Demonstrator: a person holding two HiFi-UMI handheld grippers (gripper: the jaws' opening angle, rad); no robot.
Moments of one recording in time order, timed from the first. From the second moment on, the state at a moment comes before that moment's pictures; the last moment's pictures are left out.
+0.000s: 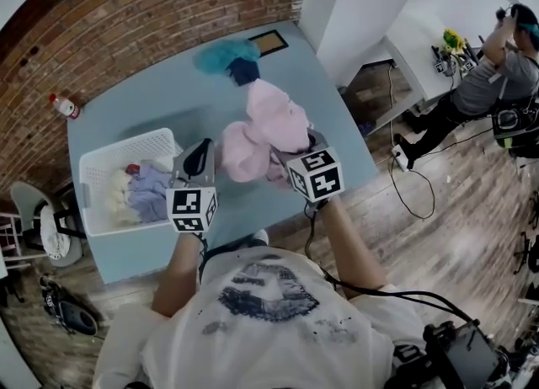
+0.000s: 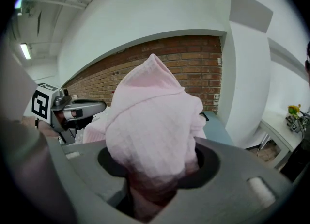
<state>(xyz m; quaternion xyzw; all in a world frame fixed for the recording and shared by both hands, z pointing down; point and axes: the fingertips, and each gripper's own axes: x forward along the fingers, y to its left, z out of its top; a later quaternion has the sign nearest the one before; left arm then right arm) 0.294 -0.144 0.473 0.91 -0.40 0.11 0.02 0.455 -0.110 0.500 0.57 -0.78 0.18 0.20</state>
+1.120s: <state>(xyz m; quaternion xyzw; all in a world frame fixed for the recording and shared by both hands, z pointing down) 0.314 -0.152 0.546 0.91 -0.38 0.15 0.07 0.465 -0.138 0.663 0.57 -0.73 0.25 0.27</state>
